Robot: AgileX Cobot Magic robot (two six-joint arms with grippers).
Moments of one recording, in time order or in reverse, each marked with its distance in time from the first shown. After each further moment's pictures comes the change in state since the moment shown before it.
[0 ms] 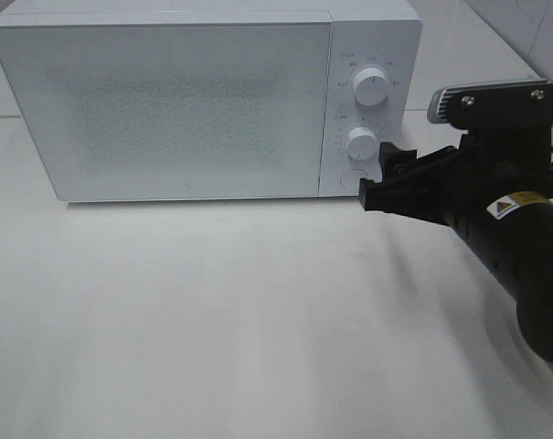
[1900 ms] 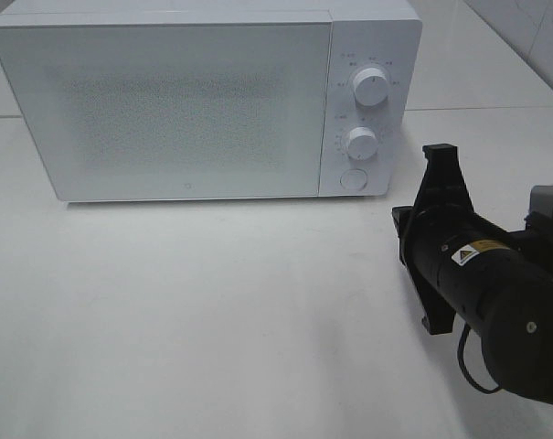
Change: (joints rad) left arm 0.000 0.000 0.000 0.000 0.000 0.000; right arm 0.070 0.112 0.000 0.114 0.084 1.573
